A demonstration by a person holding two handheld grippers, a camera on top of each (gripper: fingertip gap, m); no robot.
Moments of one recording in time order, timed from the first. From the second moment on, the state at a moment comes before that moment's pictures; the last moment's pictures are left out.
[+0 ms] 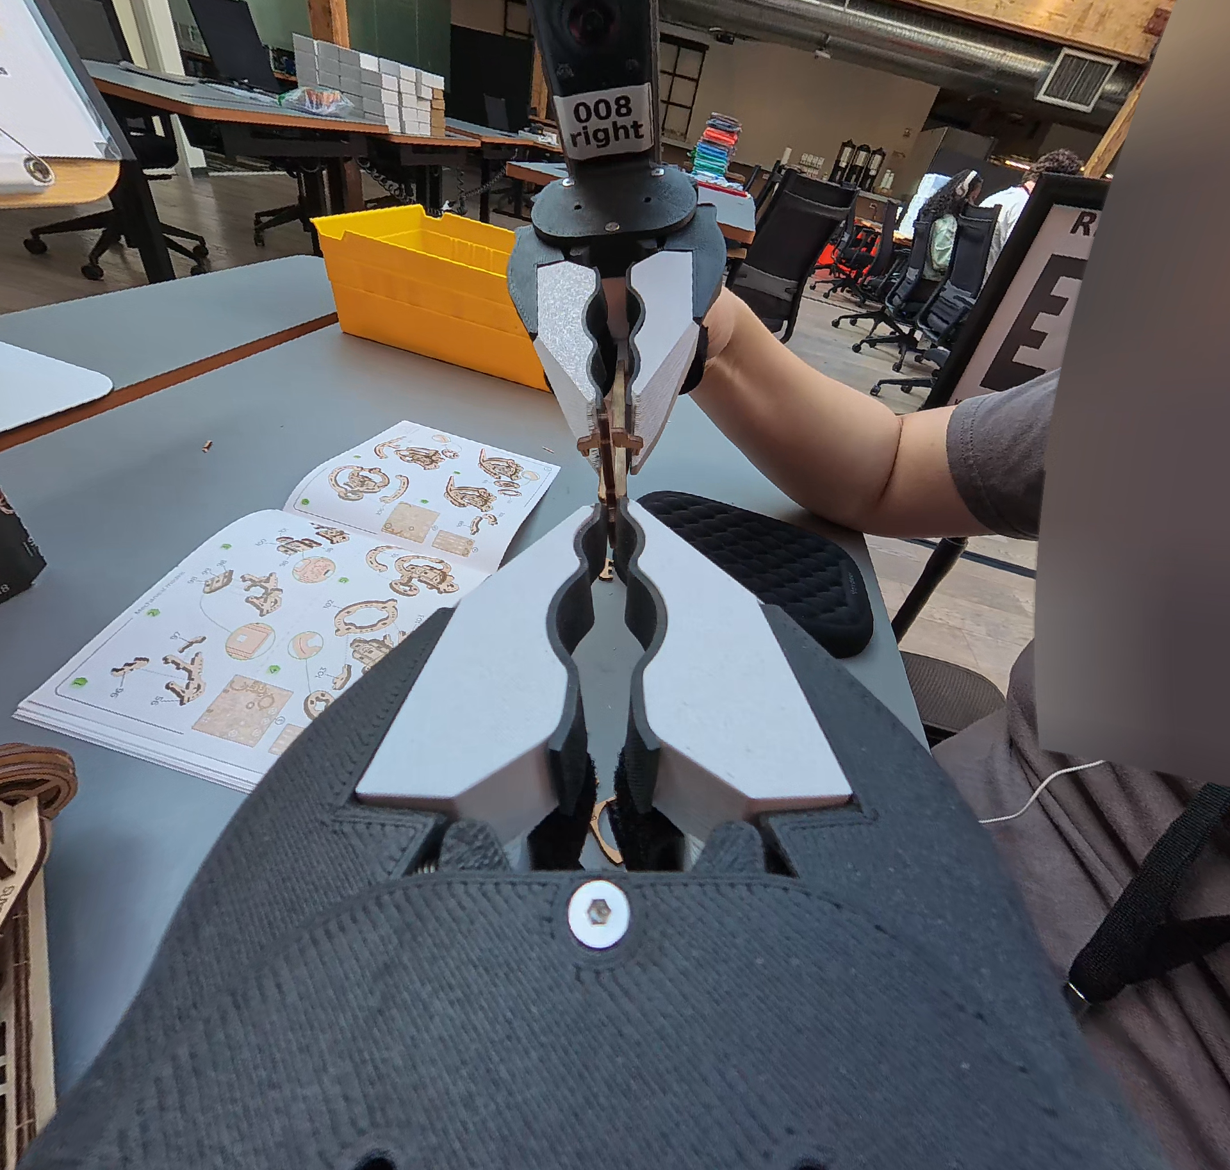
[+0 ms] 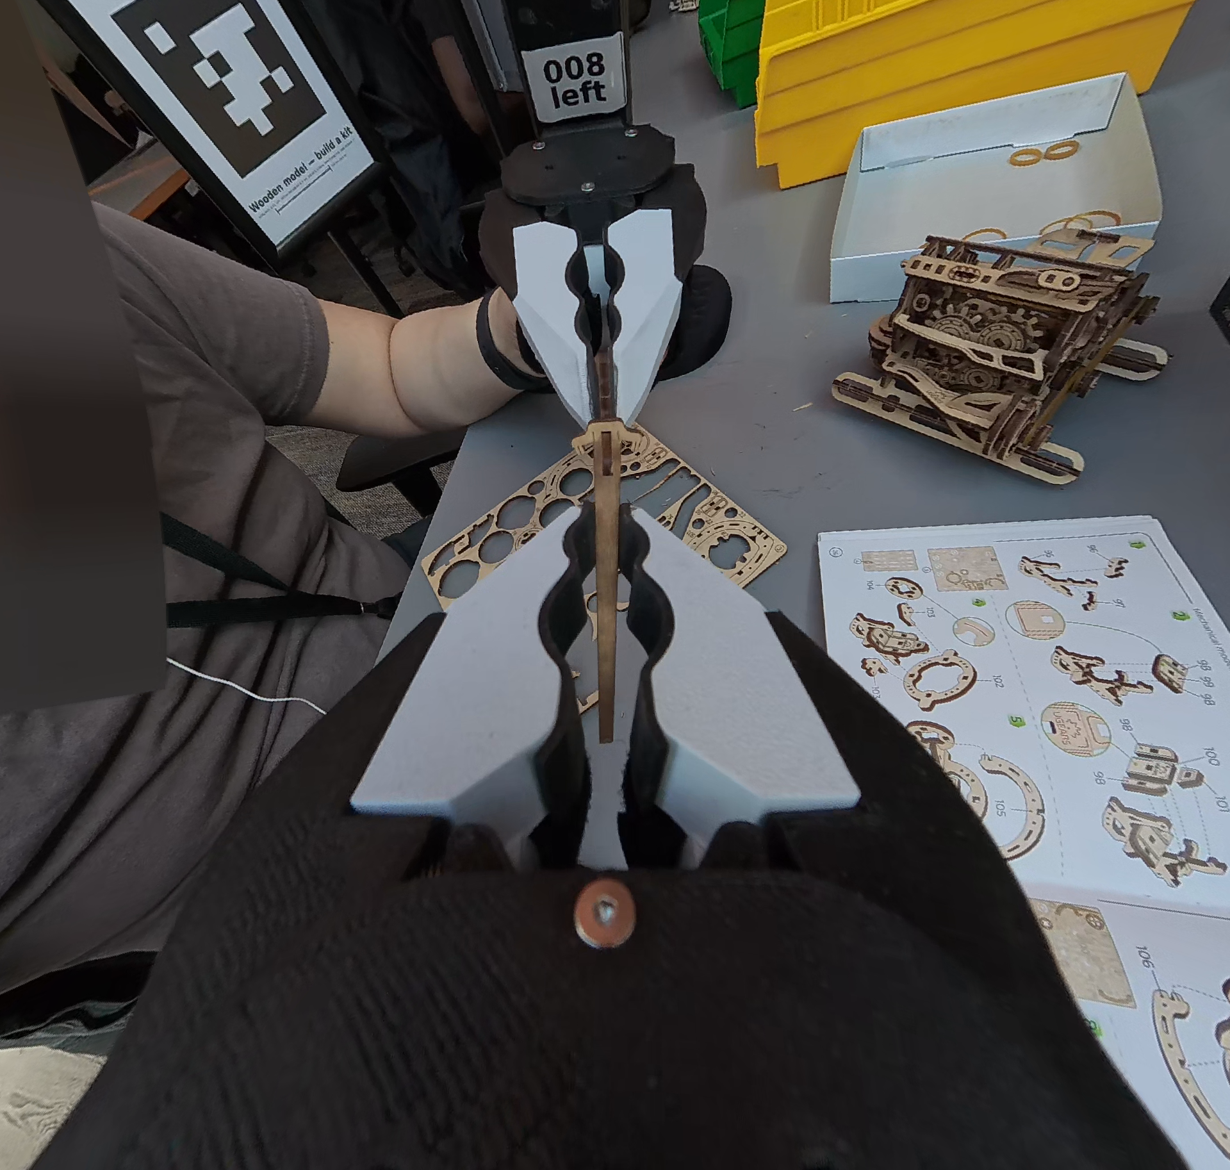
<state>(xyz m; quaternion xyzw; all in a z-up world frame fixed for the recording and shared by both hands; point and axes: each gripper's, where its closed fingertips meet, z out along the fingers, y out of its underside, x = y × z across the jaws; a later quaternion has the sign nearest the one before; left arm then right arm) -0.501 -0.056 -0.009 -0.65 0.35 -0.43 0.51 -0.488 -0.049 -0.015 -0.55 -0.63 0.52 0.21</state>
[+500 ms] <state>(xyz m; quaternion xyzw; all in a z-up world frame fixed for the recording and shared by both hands) -0.500 -0.055 -0.006 -0.64 0.35 -0.42 0.54 -0.489 -0.053 -0.017 -0.55 -0.64 0.49 0.22</state>
